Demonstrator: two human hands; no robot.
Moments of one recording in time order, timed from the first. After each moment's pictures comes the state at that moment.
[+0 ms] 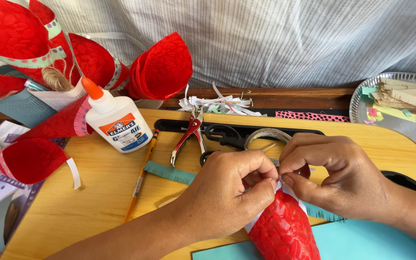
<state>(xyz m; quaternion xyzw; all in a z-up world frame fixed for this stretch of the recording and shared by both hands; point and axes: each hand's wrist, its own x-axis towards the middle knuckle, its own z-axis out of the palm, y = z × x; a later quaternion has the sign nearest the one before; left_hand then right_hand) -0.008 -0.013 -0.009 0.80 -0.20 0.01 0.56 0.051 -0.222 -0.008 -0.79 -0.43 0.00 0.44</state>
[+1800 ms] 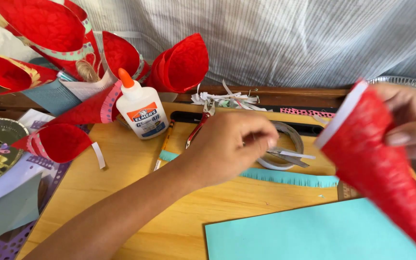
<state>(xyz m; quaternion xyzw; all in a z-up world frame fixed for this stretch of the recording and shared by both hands) 0.011 0.014 0.009 0.80 -0.32 0.13 0.49 0.122 -0.324 -0.004 -0.47 -0.38 0.30 0.74</state>
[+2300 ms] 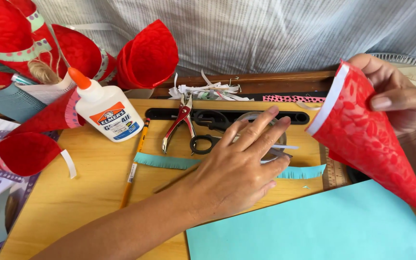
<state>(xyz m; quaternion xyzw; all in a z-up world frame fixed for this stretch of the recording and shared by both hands) -0.004 -0.028 -0.028 0.85 -0.43 0.27 0.14 0.132 -0.332 -0.025 -0.50 -0.33 0.20 0.78</state>
